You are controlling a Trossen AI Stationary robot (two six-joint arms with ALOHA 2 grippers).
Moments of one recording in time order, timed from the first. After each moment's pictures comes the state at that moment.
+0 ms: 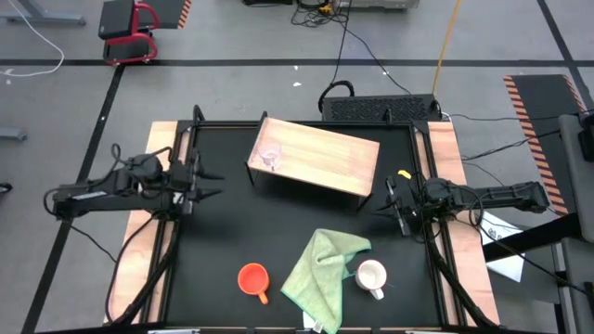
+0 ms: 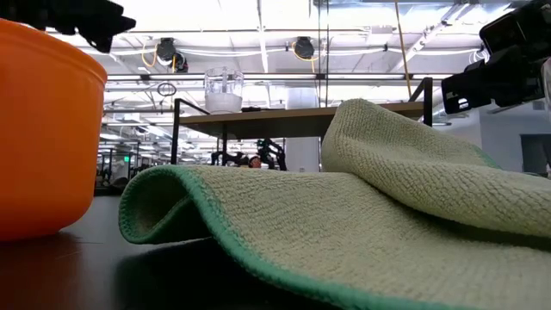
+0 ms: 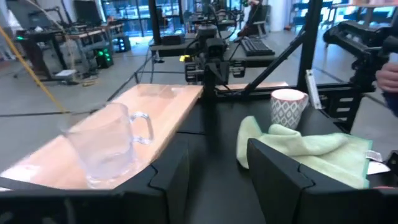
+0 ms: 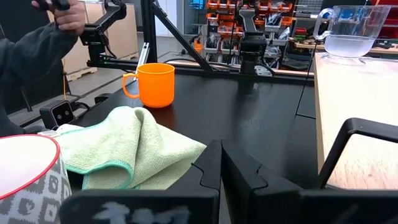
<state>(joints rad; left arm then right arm) 0.13 0.28 0.45 -0.27 0.15 0.07 0.03 0.19 0.02 0.07 -0.18 -0.04</state>
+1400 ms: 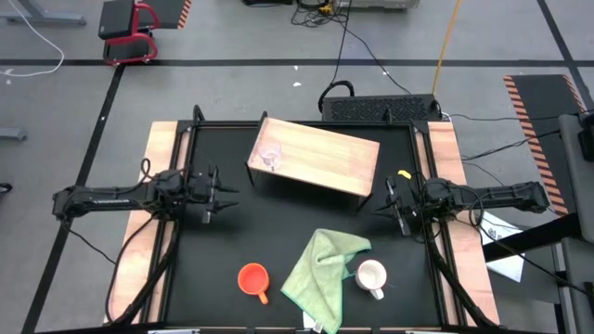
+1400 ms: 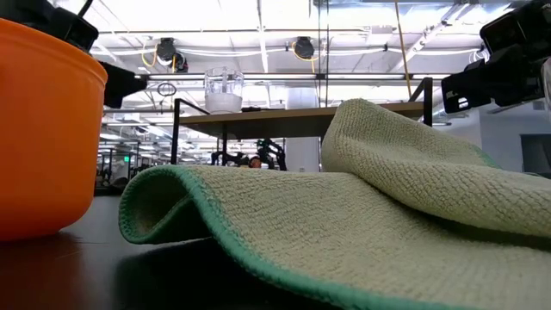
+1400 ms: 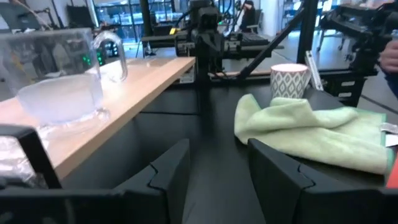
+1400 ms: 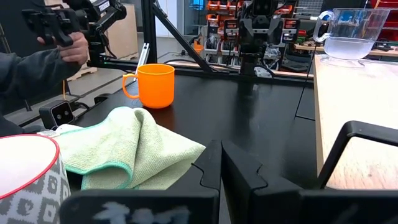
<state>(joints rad) 0.13 0.29 0.04 0.16 0.18 0.07 0.03 0.19 0.02 0.08 -0.18 -0.05</state>
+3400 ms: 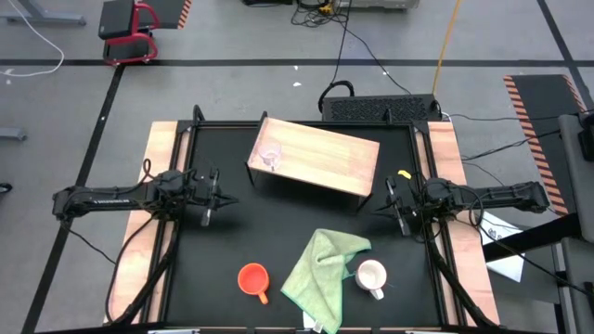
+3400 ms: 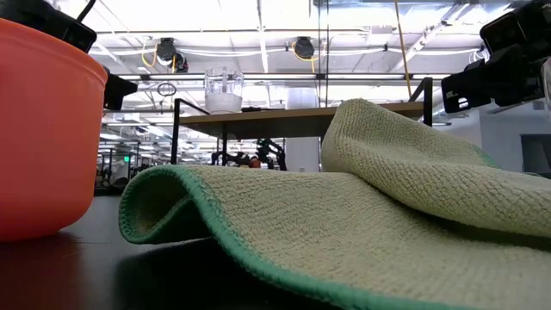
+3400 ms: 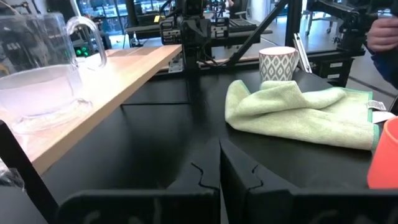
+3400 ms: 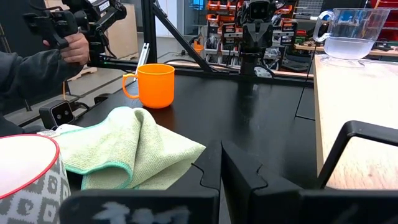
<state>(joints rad) 0.13 0.29 0.04 0.11 0.23 0.13 0.03 0.19 0.02 0.08 -0.18 -0.05</state>
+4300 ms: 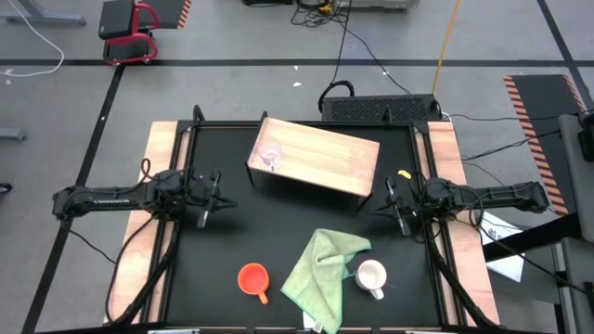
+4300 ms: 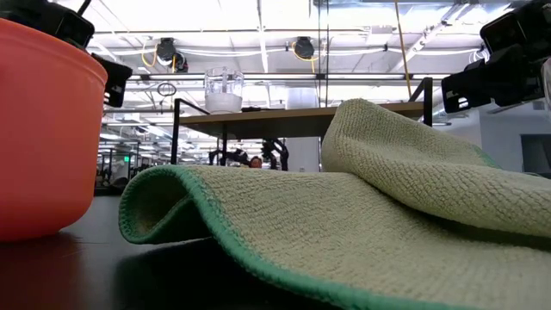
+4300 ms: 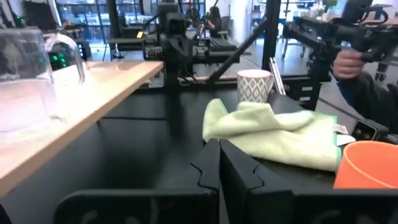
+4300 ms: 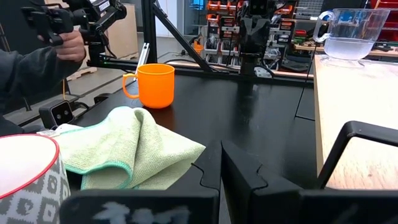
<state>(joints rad) 0.13 0.29 0.04 0.18 0.32 0.03 0.03 0.19 0.02 0.08 -0.18 -0.05</state>
